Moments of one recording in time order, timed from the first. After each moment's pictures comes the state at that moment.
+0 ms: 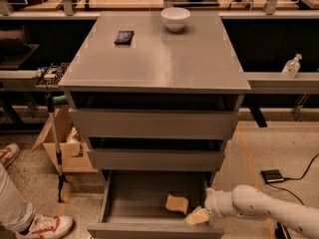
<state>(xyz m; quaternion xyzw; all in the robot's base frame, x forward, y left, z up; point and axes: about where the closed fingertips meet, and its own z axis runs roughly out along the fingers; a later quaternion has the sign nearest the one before) 0.494 -0.158 0.340 -0.36 0.87 0.22 0.26</state>
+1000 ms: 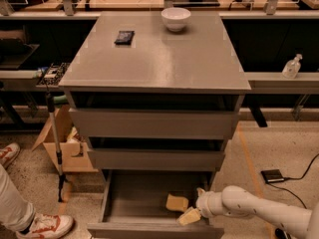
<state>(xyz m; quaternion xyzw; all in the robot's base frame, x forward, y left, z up) 0.514 -0.138 0.289 -0.38 0.86 0.23 0.27</state>
